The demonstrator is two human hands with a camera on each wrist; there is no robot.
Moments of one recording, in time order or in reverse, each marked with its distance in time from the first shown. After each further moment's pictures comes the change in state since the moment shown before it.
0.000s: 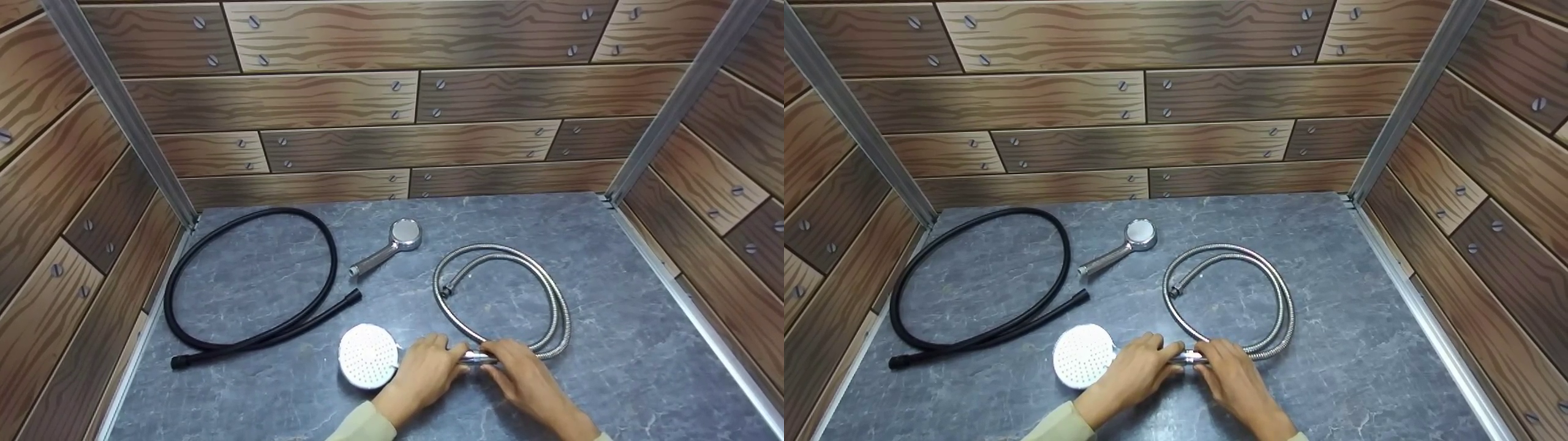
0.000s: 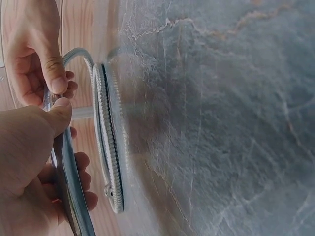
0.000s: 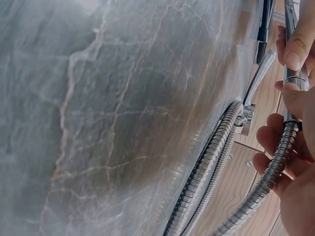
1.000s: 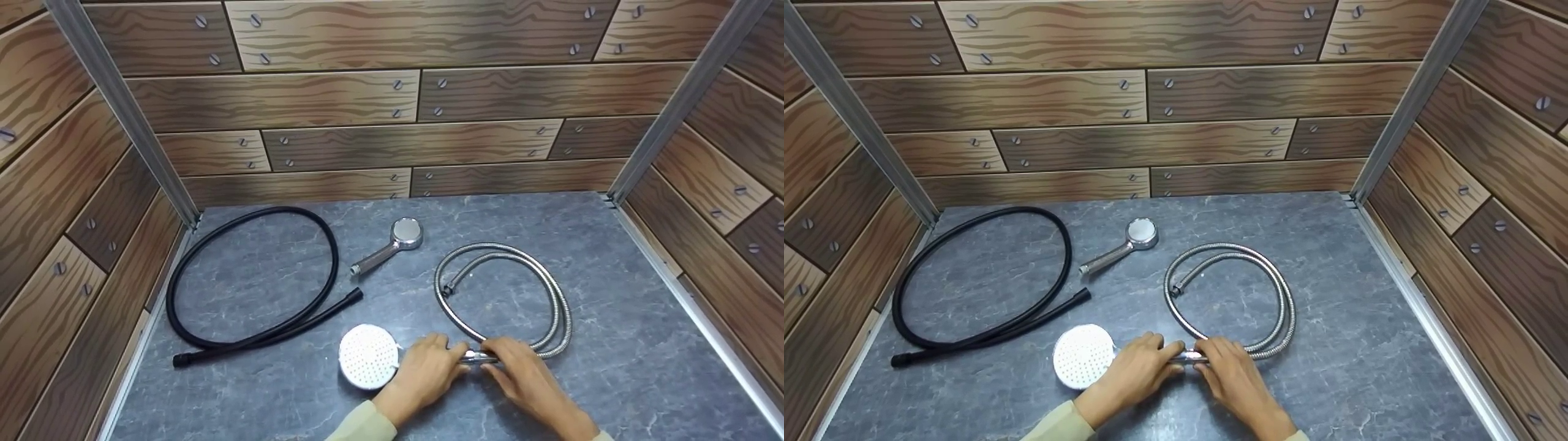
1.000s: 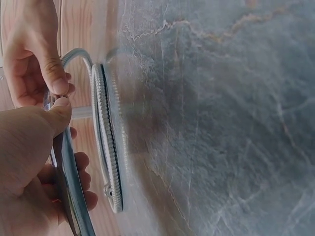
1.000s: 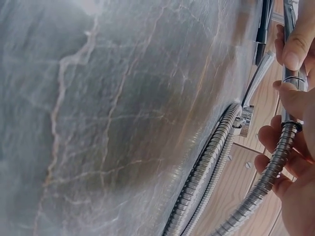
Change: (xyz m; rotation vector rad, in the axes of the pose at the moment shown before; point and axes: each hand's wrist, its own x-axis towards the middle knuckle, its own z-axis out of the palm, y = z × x) left_hand -0.001 0.001 -0.001 -0.005 0.023 -0.002; right_hand 0.002 0.000 0.001 -0.003 0.009 -0.023
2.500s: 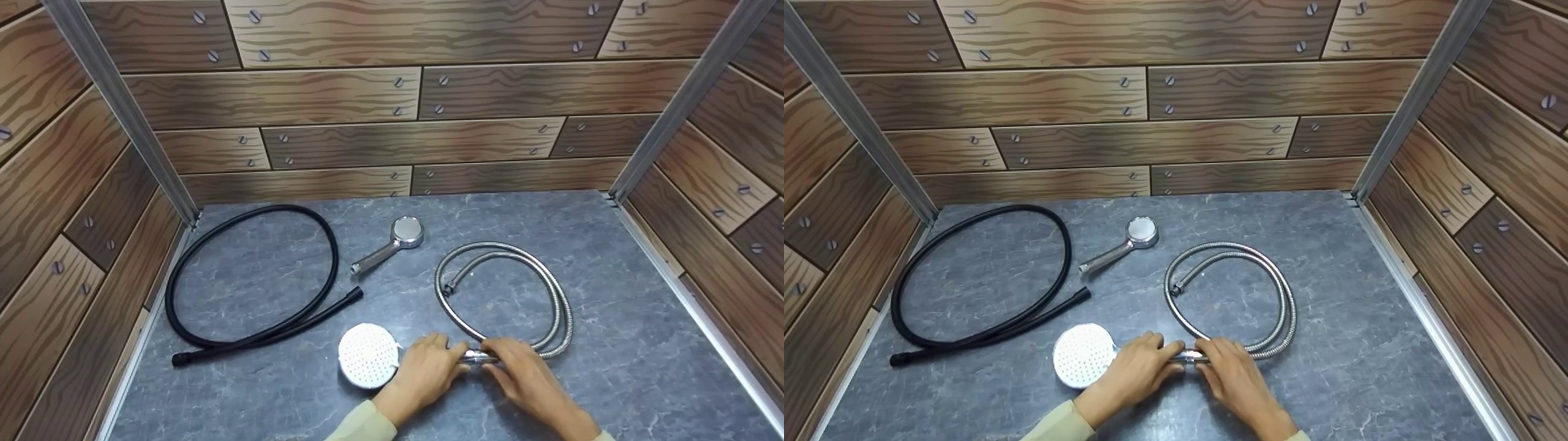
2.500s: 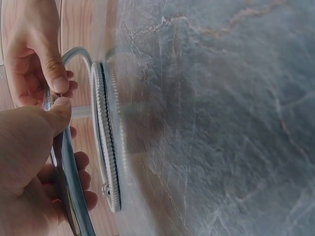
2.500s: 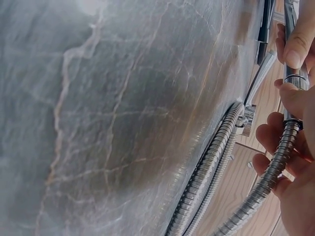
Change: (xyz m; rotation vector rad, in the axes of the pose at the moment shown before) left_hand -0.002 -0.002 0.002 -0.002 -0.028 -0.011; right_hand -0.002 0.000 0.000 -0.018 -0.024 0.022
